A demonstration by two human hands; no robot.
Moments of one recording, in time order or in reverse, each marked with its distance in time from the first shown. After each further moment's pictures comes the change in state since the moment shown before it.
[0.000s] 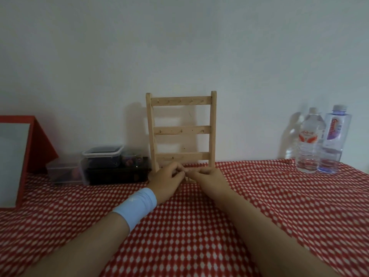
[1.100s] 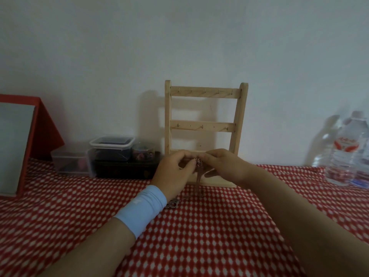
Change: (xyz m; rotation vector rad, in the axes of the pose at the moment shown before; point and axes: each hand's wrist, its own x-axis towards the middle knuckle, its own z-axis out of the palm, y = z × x) left_hand 0.010 -0.009 -0.015 -0.181 0.267 0.100; right_hand 0.056 -0.041 -0.002 -0.402 -0.396 -0.033
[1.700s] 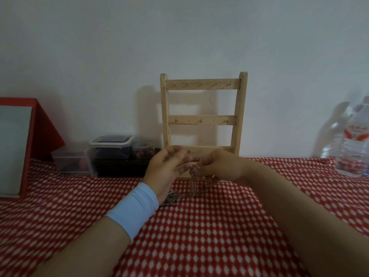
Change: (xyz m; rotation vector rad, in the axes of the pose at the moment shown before) left_hand 0.000 -0.009 -0.002 -0.788 0.051 -0.375; right_hand 0.004 0.011 0.001 -0.060 -0.146 0.044
